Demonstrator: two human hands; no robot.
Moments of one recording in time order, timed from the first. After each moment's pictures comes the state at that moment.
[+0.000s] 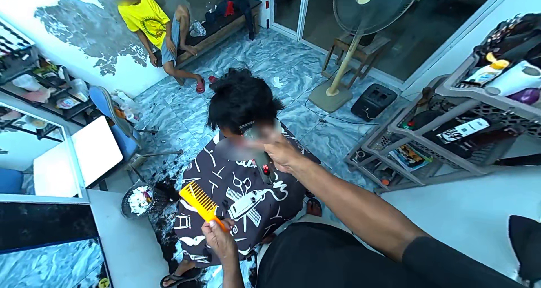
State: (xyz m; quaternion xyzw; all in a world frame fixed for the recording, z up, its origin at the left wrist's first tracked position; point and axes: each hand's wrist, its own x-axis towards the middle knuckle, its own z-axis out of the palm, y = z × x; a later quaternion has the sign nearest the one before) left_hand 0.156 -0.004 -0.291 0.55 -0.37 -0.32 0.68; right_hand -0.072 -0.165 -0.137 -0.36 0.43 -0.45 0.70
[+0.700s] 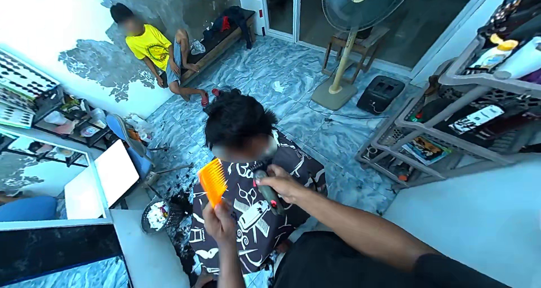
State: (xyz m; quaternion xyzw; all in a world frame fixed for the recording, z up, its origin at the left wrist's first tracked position) left_hand 0.147 -0.090 -0.217 0.43 -0.65 -0.14 0.61; right_hand -0.074 -0.123 -0.194 -0.30 0.51 -0.41 0.69
